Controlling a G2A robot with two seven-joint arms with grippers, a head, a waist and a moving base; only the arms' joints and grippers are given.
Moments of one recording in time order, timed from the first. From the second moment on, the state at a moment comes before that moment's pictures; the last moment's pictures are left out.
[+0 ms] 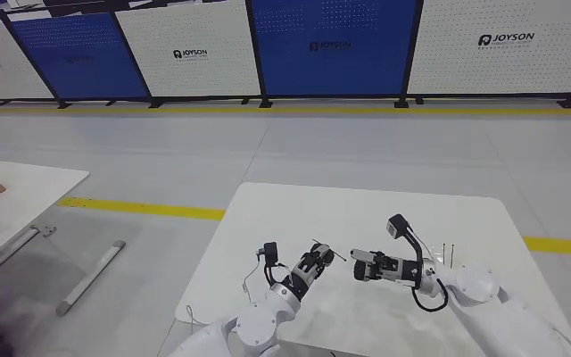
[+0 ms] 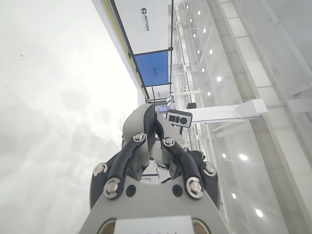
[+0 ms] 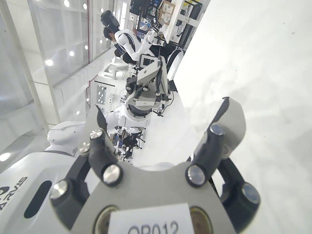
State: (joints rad) left arm 1.38 -1.02 -0.79 -1.84 -0.47 -0.01 0.35; right arm -0.91 -1.04 0.74 -1.28 0.54 -0.27 0.96
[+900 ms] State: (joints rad) left arm 1.41 -1.04 -0.81 -1.84 -0.42 -0.01 0.31; right arm -0.91 -1.07 0.76 -1.26 0.53 -0.23 0.97
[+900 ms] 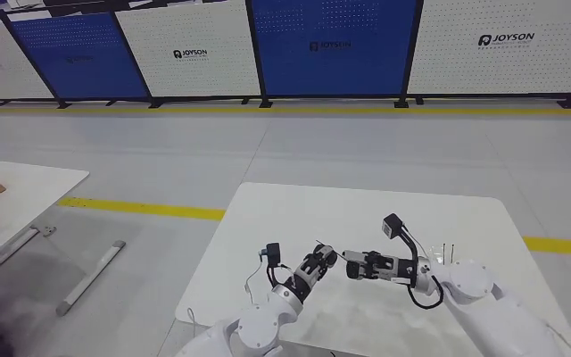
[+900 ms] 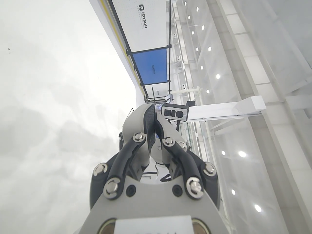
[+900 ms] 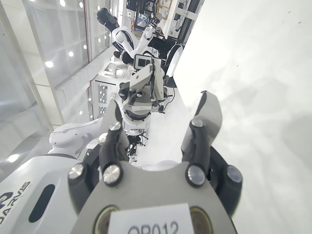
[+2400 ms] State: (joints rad) left arm 1.53 -1.00 -1.06 -1.85 -0.29 0.01 -0.18; right arm -0.94 -1.08 0.83 -1.28 0.50 -0.17 1.09
